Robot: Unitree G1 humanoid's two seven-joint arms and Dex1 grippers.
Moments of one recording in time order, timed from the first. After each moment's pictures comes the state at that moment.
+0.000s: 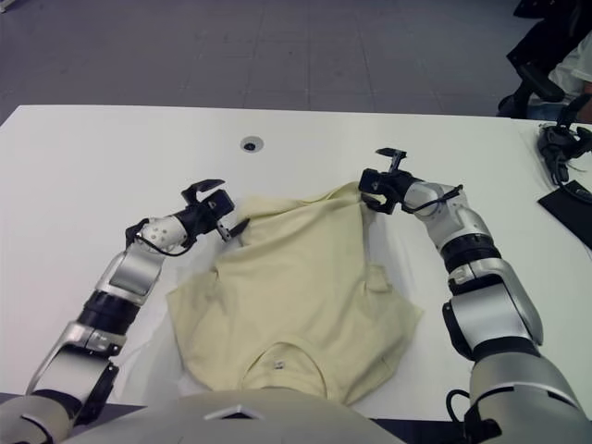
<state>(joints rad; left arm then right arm) -0.44 0.41 -0.30 0.30 0.28 0.14 -0.52 -0.75 -0.61 0.39 0.92 -0.46 -0.30 0.39</state>
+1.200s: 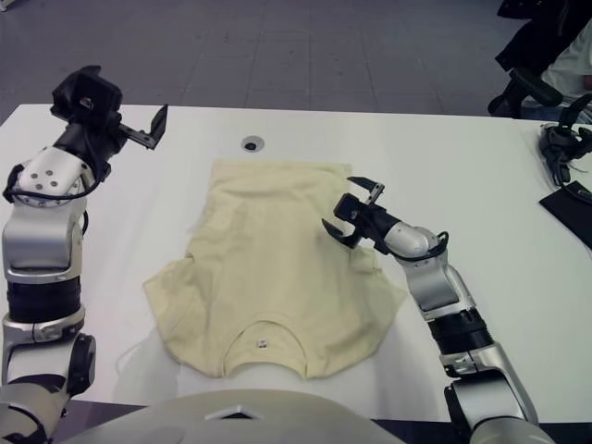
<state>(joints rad) -0.43 0.51 0.08 -0.28 0.09 0.55 -0.37 -0.24 -0.58 0.24 0.07 -0.26 0.11 0.51</state>
